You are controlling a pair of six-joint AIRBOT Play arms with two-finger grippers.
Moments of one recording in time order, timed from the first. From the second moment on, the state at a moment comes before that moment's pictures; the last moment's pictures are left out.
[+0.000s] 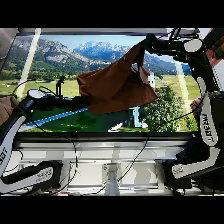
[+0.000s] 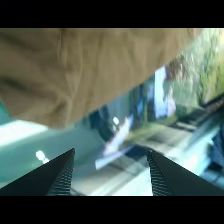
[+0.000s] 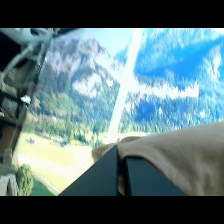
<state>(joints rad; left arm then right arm) -0.01 -1.30 0.81 0.56 -1.09 -1.07 0.06 -1.63 1.71 -0.65 0.79 1.33</state>
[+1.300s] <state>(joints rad) -0.11 -1.49 0.81 0.66 -0.76 -0.98 0.06 -1.63 1.72 -0.66 0.80 1.33</state>
